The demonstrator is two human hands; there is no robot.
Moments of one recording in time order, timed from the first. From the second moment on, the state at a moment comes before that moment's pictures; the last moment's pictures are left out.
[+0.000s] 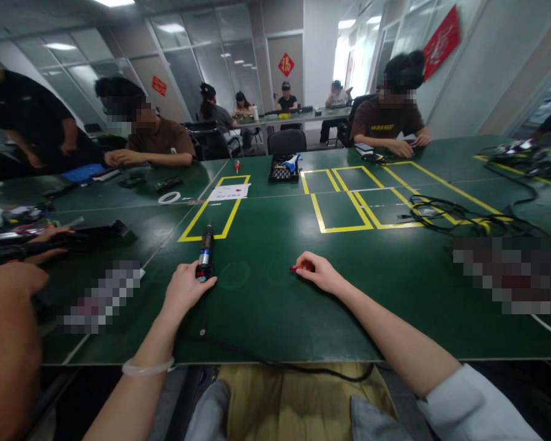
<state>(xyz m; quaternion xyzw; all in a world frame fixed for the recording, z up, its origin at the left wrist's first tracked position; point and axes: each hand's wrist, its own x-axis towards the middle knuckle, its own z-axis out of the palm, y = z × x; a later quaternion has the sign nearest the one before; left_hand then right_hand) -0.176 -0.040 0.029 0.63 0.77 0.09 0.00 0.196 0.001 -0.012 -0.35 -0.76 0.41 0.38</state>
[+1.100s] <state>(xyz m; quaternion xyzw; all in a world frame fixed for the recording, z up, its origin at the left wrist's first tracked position) 0.014 -0.022 0.016 0.80 0.58 0.12 -0.01 0.195 0.000 -0.012 -0.36 -0.80 0.31 0.37</state>
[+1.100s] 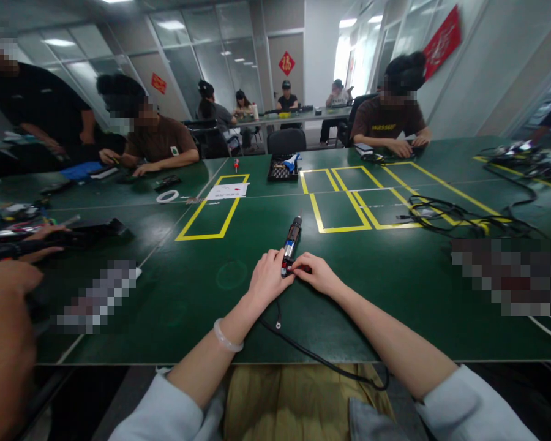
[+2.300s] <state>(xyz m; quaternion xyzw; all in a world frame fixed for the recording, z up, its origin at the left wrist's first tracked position) -0.222 -0.080 0.029 0.63 0.77 -0.03 -0.12 0.198 0.000 -0.015 -0.36 -0.79 0.34 0.35</state>
